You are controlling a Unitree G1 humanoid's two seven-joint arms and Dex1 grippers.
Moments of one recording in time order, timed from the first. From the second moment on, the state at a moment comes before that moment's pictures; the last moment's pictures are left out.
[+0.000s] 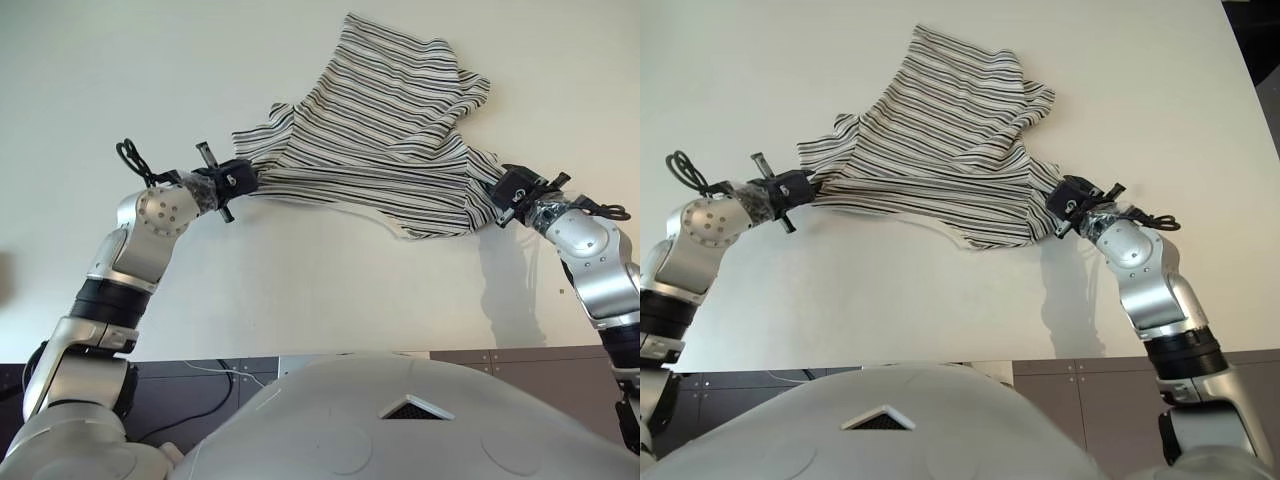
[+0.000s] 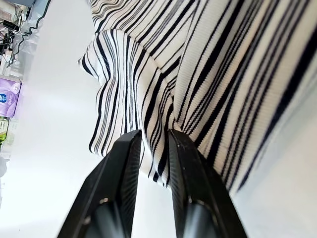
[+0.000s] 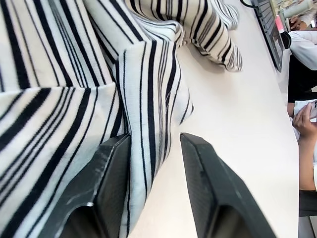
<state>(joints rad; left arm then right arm) -0.03 0.79 -0.28 0.05 0.24 0.03 -0.55 0.09 -0.73 0.20 -0.17 -0.17 0.22 0.37</state>
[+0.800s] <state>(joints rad) 0.15 1.01 -0.16 0.13 0.36 -0.57 -0.66 0.36 -0.78 0.32 -0.44 -0.67 -0.04 0.45</state>
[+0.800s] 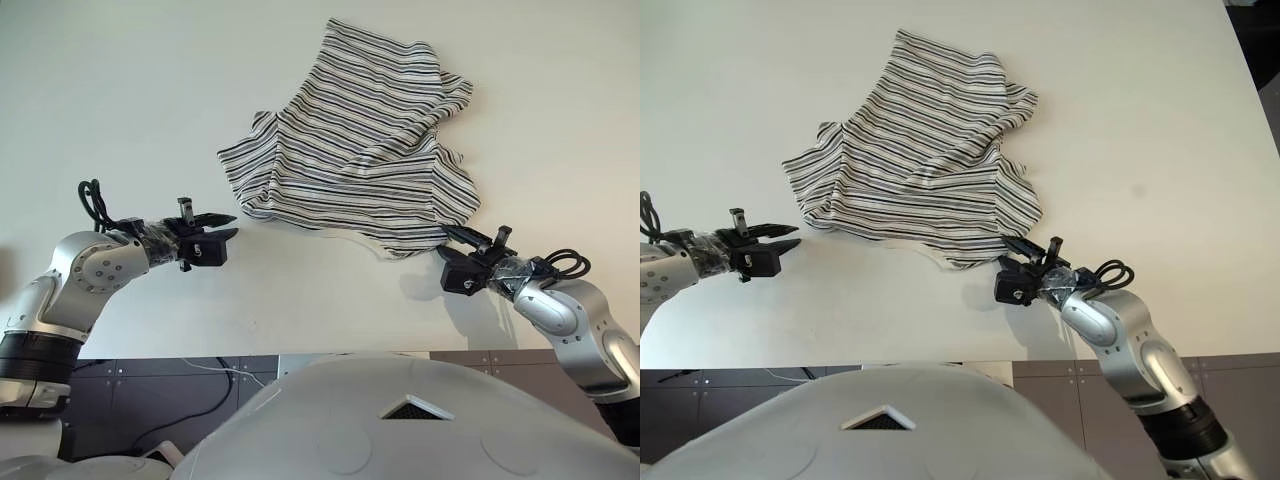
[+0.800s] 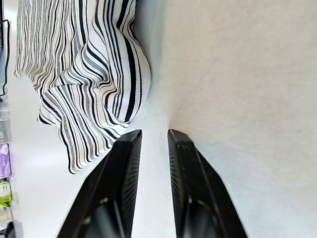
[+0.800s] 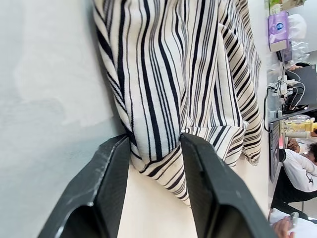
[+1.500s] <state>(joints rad) -0.01 0.88 -0.31 0.35 0.56 -0.72 -0.29 0.27 -0.84 0.29 -0.24 -0.69 -0.33 0.39</state>
